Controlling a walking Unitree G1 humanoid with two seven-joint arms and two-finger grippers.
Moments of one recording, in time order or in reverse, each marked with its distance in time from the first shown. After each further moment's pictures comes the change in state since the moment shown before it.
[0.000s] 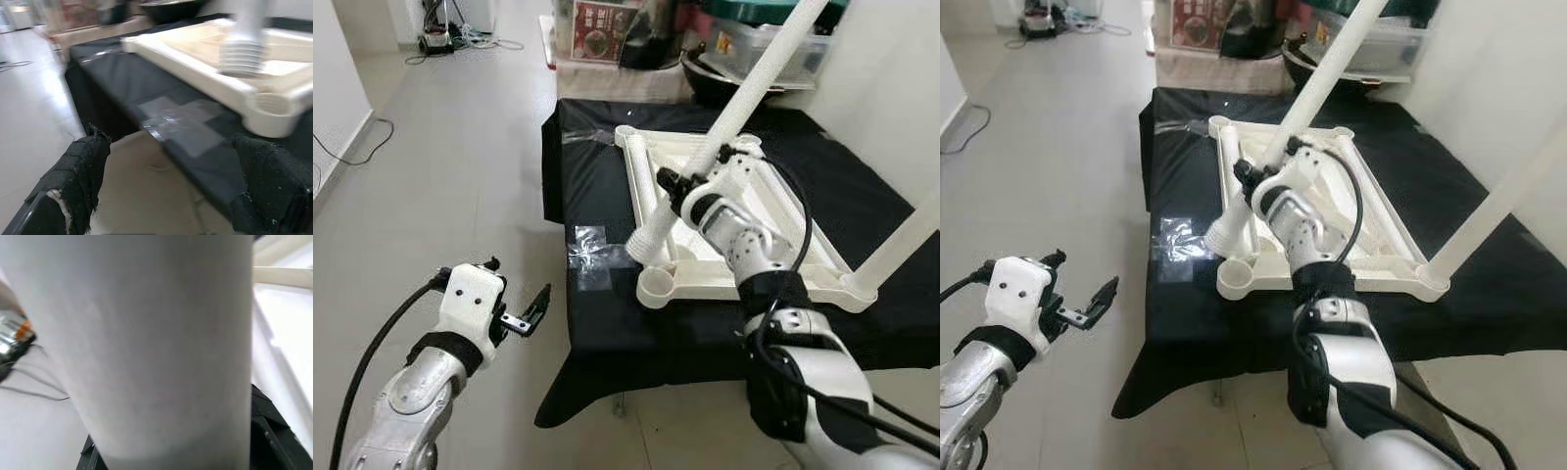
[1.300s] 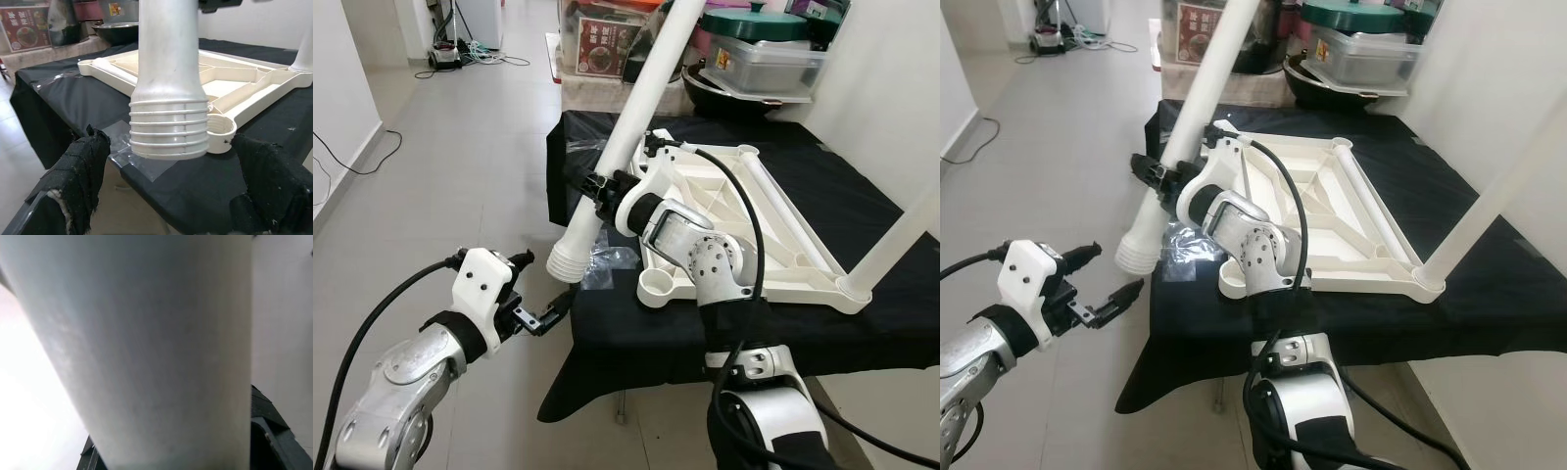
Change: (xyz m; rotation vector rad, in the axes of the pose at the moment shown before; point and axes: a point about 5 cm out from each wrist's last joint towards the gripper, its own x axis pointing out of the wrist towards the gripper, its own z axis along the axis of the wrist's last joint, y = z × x) left arm 0.025 0.005 0.012 -0.041 -0.047 -0.182; right arm -0.029 0.094 -0.035 -0.024 0.125 0.432
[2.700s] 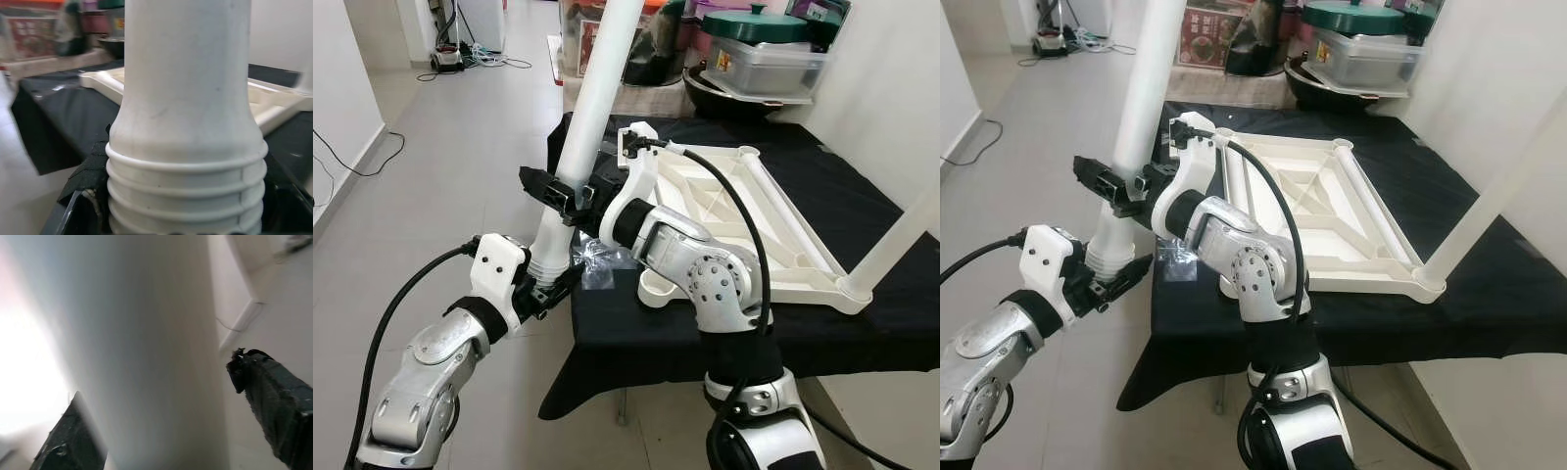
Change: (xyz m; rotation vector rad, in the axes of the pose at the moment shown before) left arm 0.012 -0.011 0.002 -0.052 -0.050 -0.046; right arm -0.014 0.039 -0.002 -0.109 -0.012 0.239
